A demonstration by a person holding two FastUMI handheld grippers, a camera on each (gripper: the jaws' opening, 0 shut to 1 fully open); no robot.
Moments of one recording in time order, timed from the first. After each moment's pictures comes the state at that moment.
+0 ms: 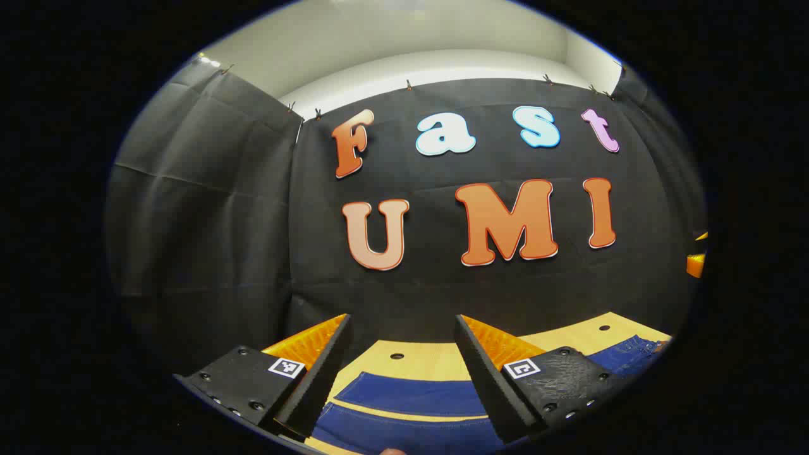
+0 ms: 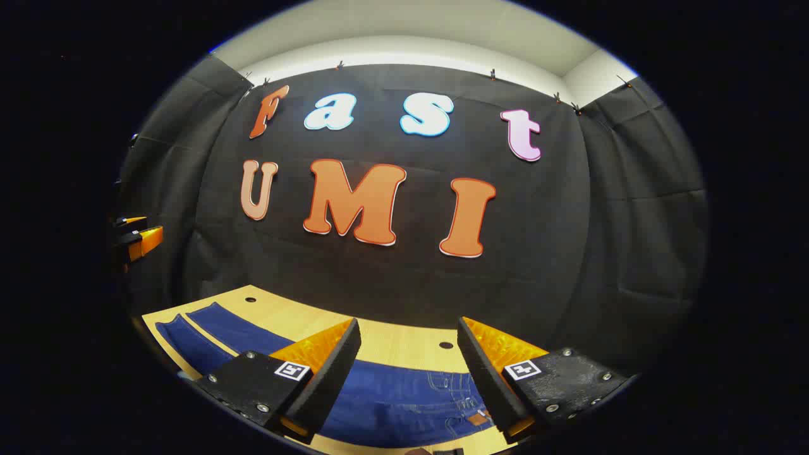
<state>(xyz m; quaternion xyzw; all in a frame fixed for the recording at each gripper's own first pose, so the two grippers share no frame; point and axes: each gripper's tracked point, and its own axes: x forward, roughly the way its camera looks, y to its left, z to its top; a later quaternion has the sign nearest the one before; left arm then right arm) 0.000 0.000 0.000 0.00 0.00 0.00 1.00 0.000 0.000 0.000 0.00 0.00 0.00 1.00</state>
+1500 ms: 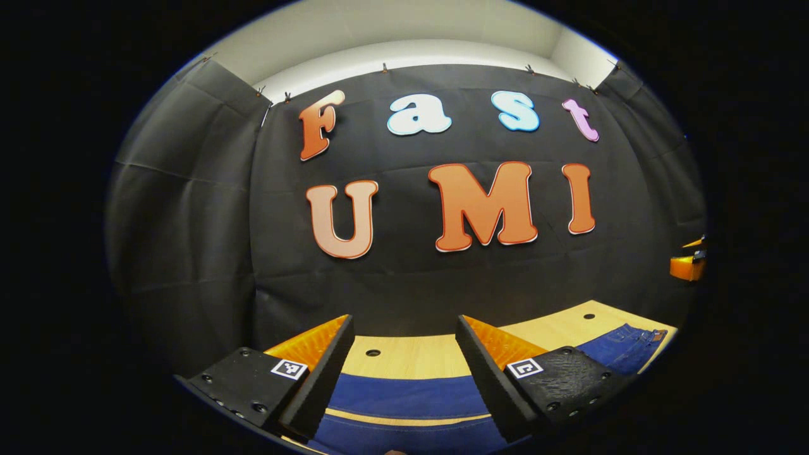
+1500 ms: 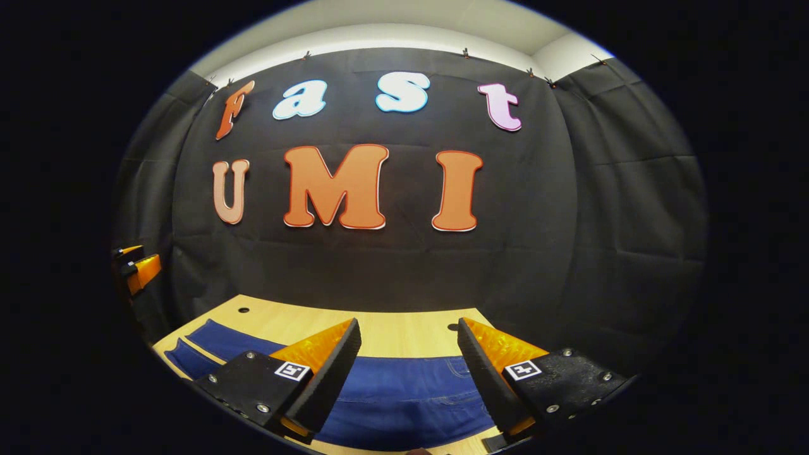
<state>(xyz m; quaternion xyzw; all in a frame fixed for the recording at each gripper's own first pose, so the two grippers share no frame) 0.056 -0.005 -0.050 0.00 0.04 -0.08 1.00 0.025 0.023 -0.040 0.06 0.06 -0.07 0.99</state>
